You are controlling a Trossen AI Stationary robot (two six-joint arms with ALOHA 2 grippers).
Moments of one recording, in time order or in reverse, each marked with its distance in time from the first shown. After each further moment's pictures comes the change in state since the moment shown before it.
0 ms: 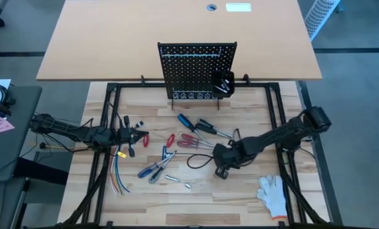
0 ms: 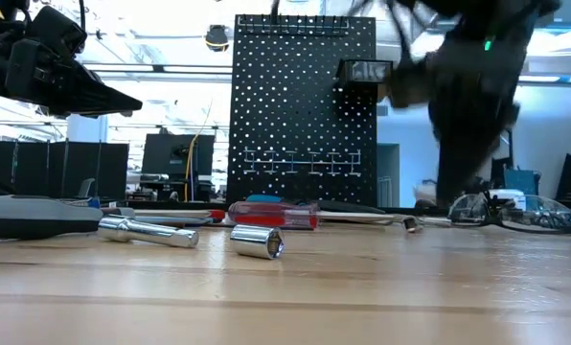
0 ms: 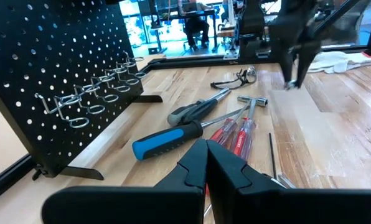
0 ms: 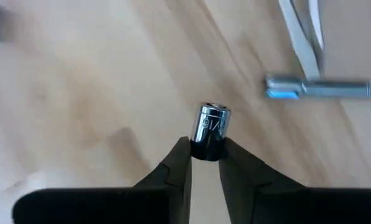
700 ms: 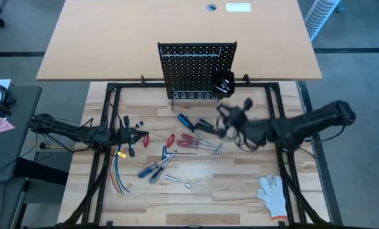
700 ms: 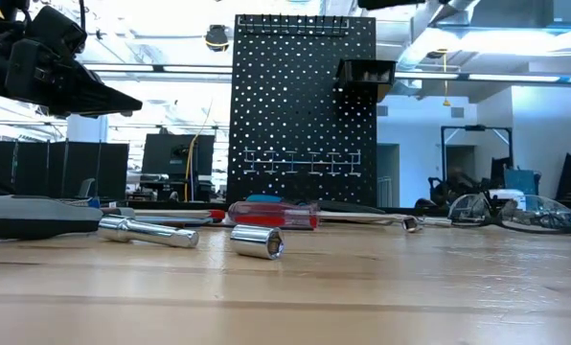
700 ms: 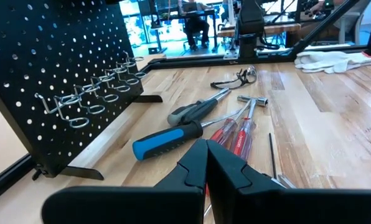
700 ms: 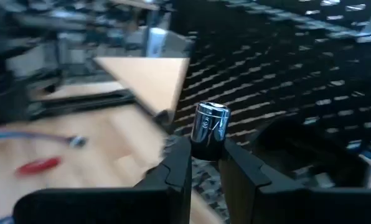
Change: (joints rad) left arm 0.000 0.000 0.000 0.000 0.000 0.000; right arm -0.083 -0.409 0.003 0.532 0.918 -0.789
